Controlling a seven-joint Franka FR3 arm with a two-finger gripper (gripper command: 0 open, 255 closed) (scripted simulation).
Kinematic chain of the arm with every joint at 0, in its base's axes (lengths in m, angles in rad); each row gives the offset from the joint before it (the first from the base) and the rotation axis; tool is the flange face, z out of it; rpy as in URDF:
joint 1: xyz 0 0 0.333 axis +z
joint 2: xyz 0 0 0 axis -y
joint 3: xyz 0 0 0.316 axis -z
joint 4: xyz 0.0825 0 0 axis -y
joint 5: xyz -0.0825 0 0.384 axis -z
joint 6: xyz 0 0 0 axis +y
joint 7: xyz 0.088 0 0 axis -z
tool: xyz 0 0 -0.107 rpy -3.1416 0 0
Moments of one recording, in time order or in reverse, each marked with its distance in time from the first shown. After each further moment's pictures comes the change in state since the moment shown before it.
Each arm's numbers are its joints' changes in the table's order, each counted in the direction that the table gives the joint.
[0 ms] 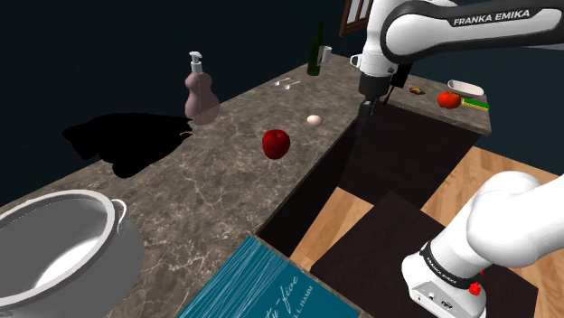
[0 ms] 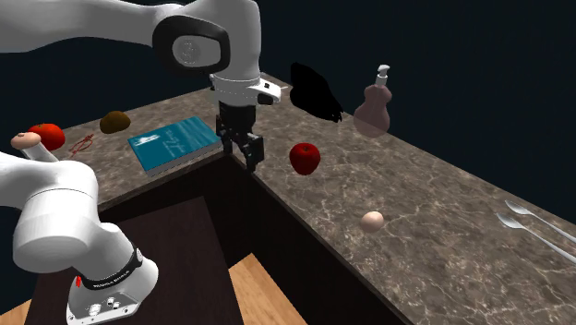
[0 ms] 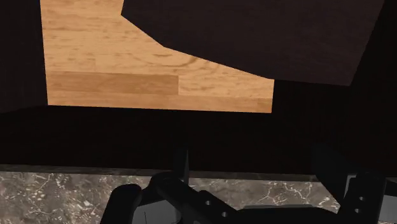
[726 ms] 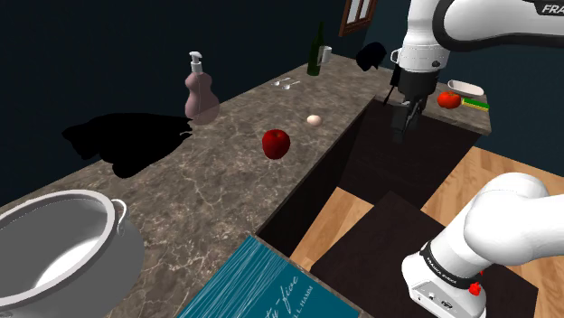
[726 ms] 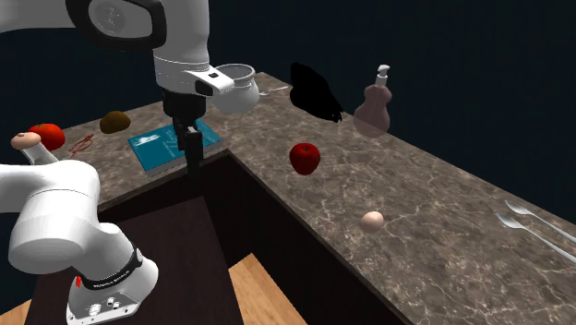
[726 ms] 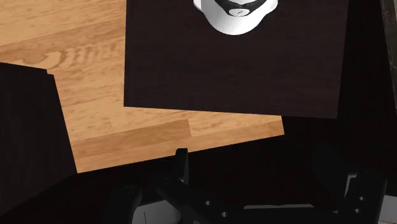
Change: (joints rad) arm -0.063 0.273 -0.071 -0.064 -0.011 0.302 0.223
